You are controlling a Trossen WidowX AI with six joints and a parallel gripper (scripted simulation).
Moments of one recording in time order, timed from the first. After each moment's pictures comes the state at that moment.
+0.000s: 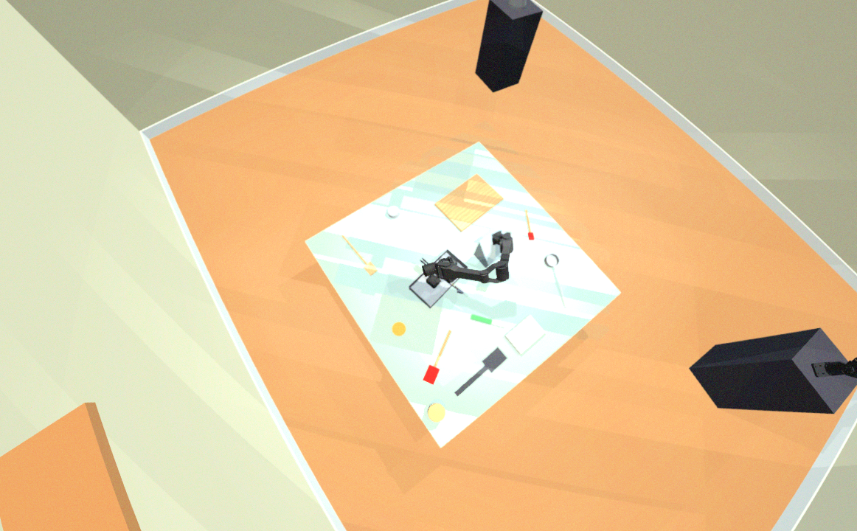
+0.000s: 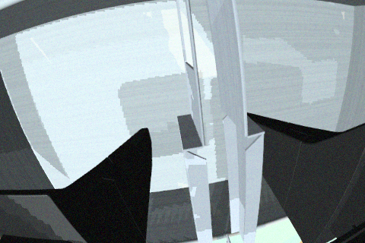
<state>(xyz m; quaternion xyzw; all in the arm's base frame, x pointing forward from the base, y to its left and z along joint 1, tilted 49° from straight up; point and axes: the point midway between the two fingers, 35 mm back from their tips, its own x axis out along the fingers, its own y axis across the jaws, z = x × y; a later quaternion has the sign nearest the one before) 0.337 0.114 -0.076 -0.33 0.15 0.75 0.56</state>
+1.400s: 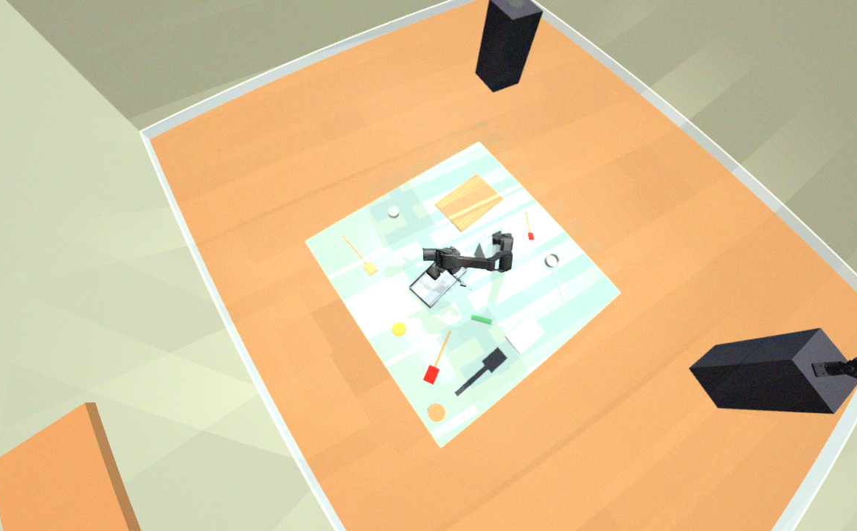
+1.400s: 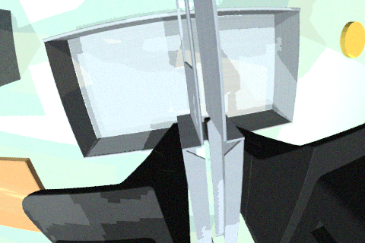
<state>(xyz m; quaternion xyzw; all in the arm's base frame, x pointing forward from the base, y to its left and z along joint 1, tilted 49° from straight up) 0.359 0.021 0.005 -0.32 0.15 0.75 0.56</state>
